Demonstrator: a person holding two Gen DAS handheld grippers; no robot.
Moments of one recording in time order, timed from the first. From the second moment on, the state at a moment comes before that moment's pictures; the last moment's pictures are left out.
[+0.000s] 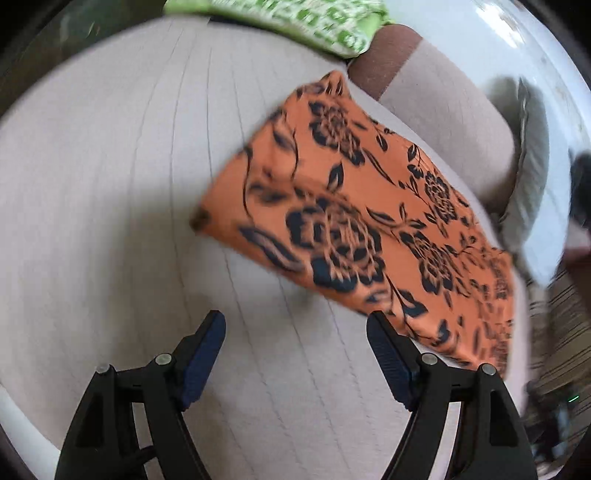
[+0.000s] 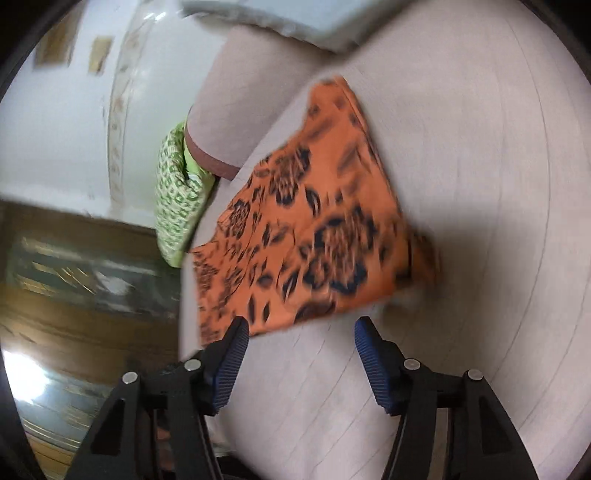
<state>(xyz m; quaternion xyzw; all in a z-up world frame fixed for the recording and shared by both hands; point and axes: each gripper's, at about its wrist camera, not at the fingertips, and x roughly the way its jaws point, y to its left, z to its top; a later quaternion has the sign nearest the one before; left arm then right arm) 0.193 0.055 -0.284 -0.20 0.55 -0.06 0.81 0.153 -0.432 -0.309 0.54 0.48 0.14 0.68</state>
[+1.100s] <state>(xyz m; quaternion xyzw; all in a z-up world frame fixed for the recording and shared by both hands) 0.240 0.057 -0.308 -0.41 0.42 -0.13 0.80 0.207 -0.404 -0.291 0.44 0.39 0.04 0.81</state>
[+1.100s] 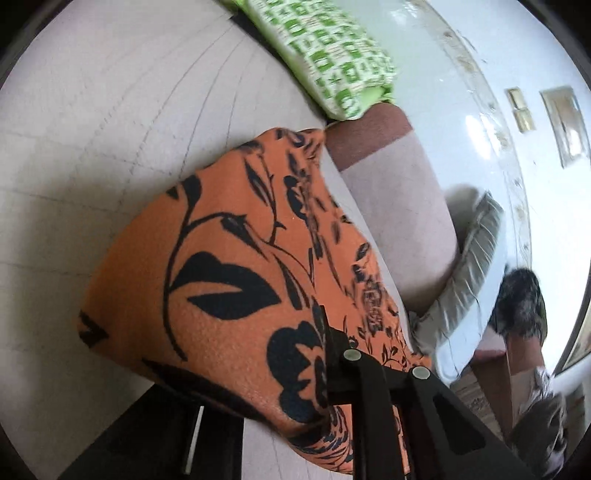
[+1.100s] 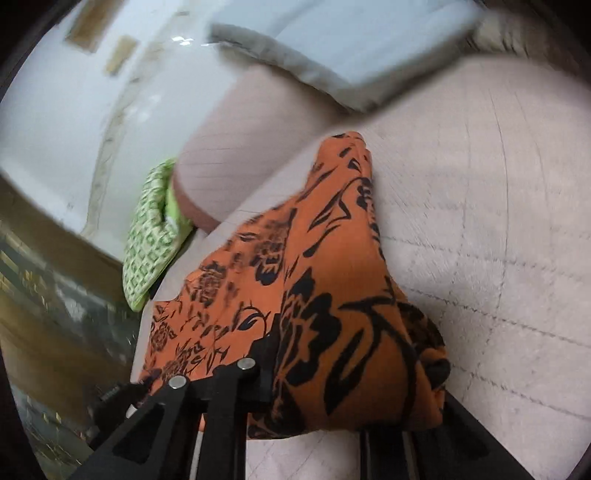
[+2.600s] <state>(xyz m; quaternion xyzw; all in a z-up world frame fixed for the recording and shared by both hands) 0.100 0.150 -0.331 -0.48 0.45 -0.05 0.76 0.124 -0.256 -0.235 0.23 0.51 0.14 0.81</state>
